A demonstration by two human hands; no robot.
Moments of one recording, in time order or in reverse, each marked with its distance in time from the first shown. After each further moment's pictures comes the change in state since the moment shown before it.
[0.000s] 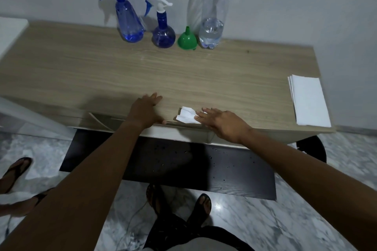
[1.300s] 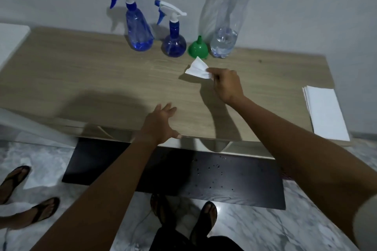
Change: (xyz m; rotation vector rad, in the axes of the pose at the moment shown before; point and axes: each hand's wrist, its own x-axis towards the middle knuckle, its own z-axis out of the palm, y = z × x) left_hand 0.007 -0.010 -0.005 -0.085 -0.042 0.110; right_hand 0.126 0.006 -0.079 0.283 0.533 0.545
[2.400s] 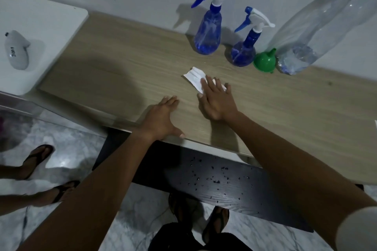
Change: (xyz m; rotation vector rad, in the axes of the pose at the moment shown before) left_hand -0.003 -0.173 -0.101 -0.124 0.027 -0.045; right_hand 0.040 -0.139 0.177 -0.418 -0.422 -0.209
